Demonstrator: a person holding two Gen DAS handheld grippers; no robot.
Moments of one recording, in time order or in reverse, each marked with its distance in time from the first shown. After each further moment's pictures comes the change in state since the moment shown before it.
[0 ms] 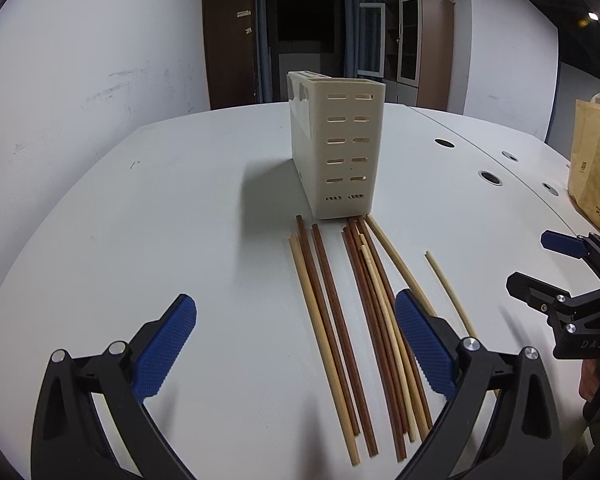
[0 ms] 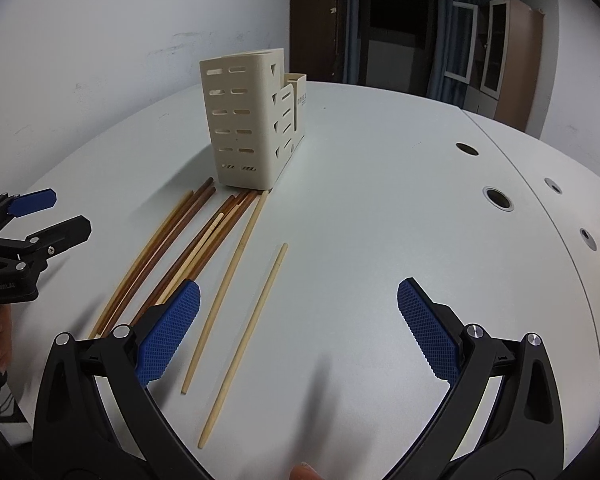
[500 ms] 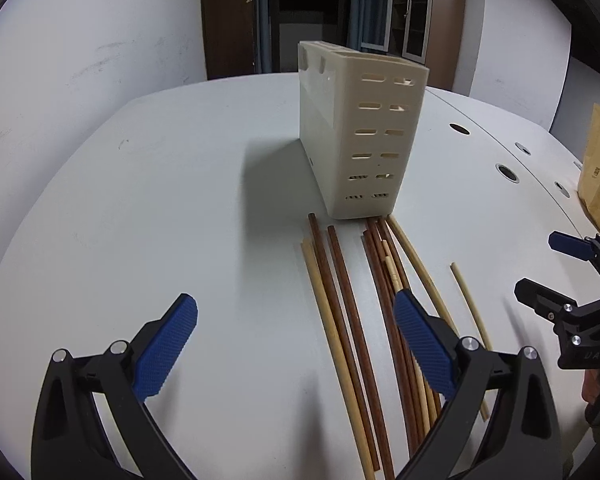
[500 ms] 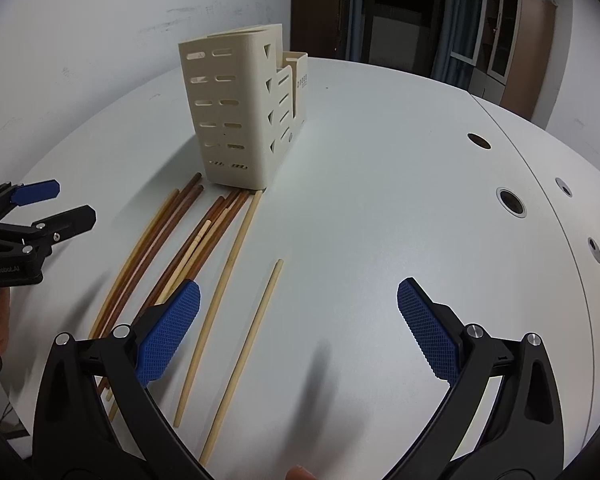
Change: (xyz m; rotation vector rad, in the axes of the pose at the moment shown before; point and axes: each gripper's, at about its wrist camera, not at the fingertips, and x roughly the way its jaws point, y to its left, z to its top) left arm 0.046 0.018 0.032 -0.028 0.132 -0.033; right arm 0.035 0.002 0.032 -0.033 0.098 -0.031
